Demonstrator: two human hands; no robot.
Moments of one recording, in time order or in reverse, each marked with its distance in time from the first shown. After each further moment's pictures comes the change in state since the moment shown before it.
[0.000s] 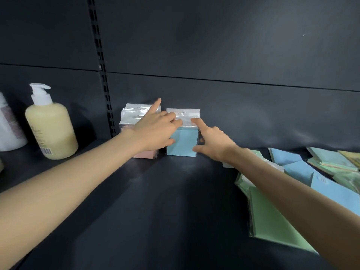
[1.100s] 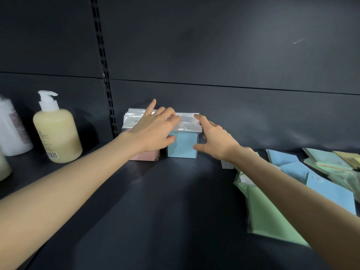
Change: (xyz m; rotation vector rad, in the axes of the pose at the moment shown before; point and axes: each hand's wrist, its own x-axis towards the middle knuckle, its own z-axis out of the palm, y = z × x) left_hand -0.007 -0.005 -0.002 -0.188 0.158 -0.079; right_hand -0.003 0.004 -0.006 0.002 0.114 -0.024
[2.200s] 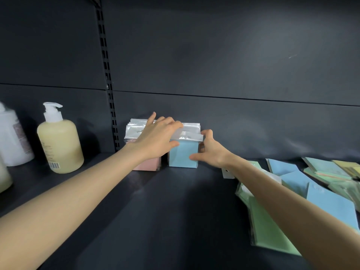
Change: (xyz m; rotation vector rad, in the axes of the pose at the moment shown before) left_hand 0.007 0.003 -0.006 -0.221 0.004 -0.137; right_hand 0.011 0.002 0.013 0.496 -0.156 0.180
